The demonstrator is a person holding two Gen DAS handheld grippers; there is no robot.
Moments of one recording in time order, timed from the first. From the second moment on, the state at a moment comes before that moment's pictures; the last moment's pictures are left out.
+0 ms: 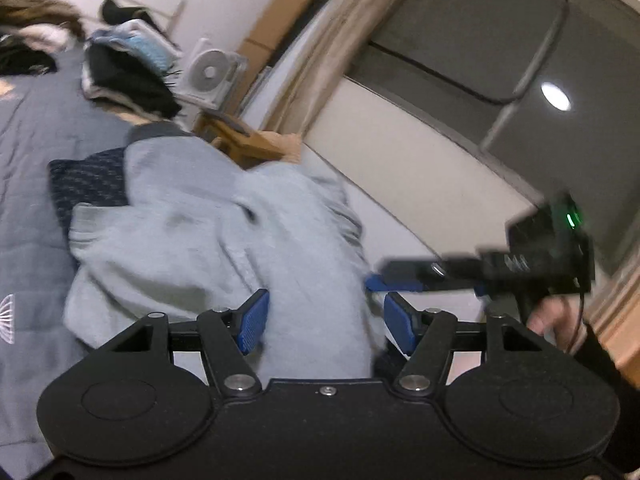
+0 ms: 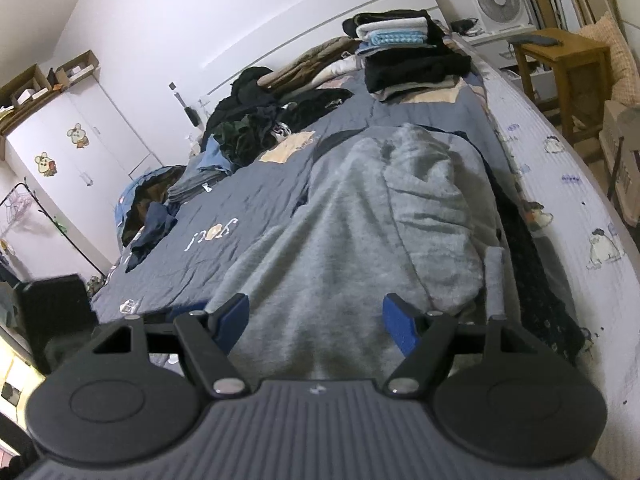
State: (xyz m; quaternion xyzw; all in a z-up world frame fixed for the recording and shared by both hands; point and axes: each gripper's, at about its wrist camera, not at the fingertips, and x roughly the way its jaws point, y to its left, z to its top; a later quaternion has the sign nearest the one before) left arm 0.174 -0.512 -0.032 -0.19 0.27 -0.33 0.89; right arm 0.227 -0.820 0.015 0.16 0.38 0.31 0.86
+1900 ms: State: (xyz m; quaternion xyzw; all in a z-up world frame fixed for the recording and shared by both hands) left arm 0.286 -0.474 -0.052 -0.22 0.33 -0.21 0.89; right arm 0.254 -0.829 0.009 0.18 0.38 0.30 0.86
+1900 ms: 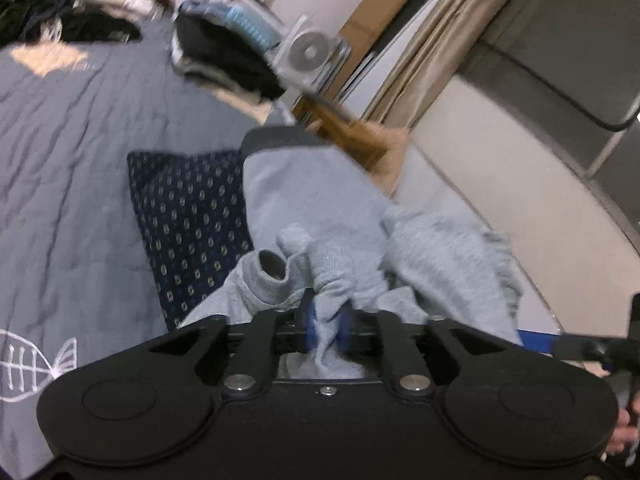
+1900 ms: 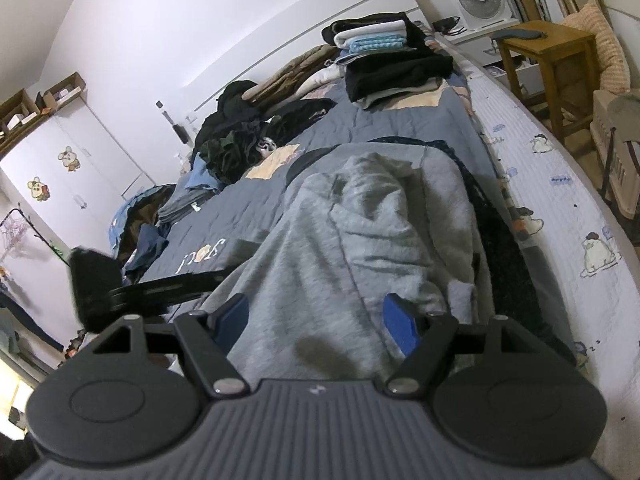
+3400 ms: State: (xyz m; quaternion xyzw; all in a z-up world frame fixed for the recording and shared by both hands) left arm 0.290 -0.409 -0.022 -0.29 0.25 -0.25 0.89; right arm 0.251 -0.835 0.000 0.19 0.36 0.31 0.86
